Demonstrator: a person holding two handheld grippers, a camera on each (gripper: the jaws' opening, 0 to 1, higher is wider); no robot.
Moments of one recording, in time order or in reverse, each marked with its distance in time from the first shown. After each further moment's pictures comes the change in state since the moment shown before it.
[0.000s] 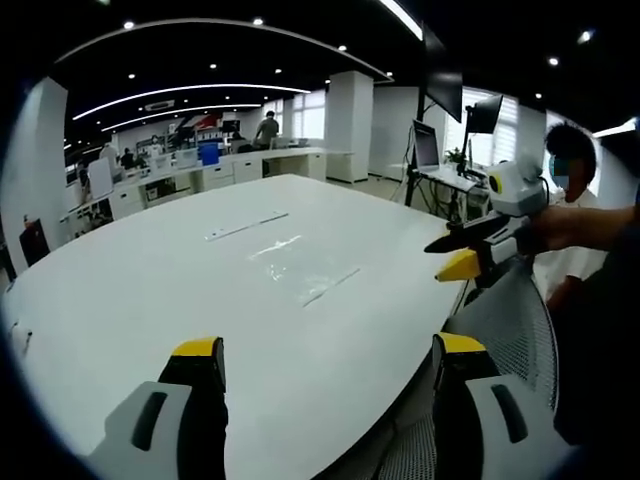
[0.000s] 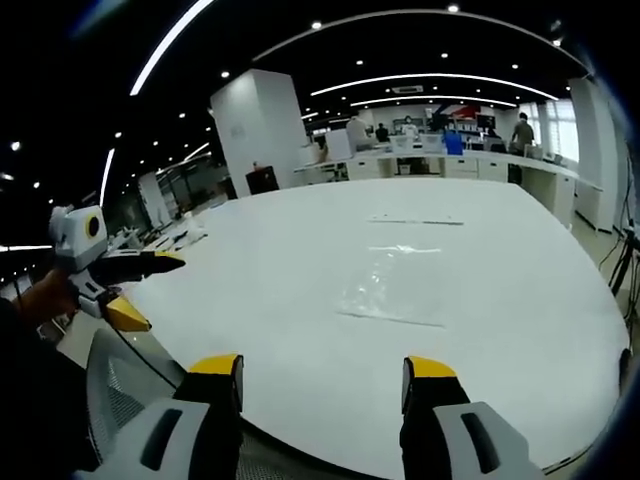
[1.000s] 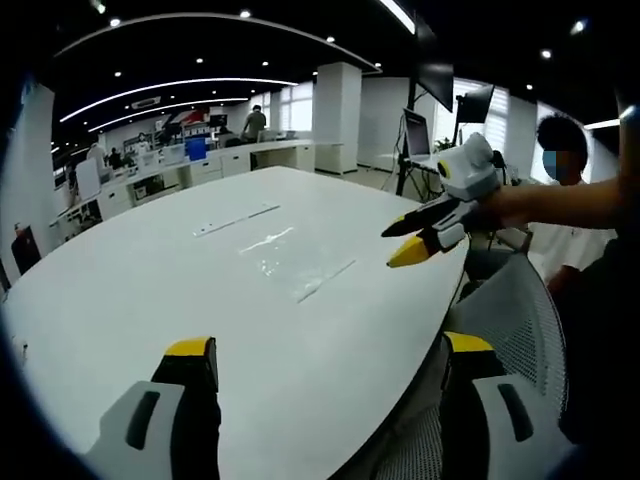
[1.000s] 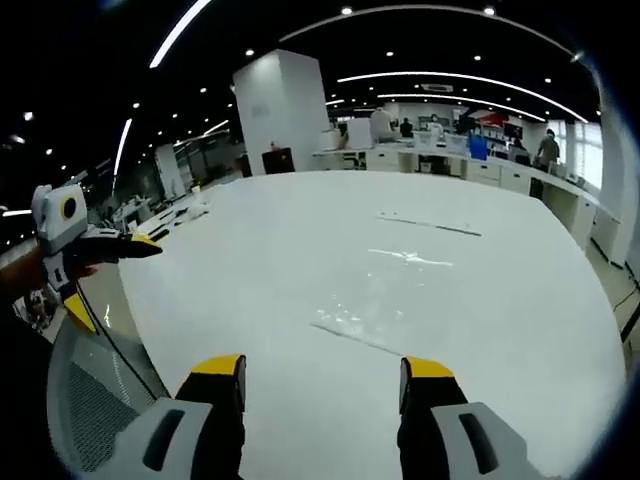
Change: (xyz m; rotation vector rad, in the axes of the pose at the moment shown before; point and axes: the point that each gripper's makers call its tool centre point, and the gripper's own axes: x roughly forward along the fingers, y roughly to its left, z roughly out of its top) left arm 0.017 0.005 -0.005 0.030 0.036 -0.043; right arm 0.063 -0.045 0.017 -0.141 0.059 0.048
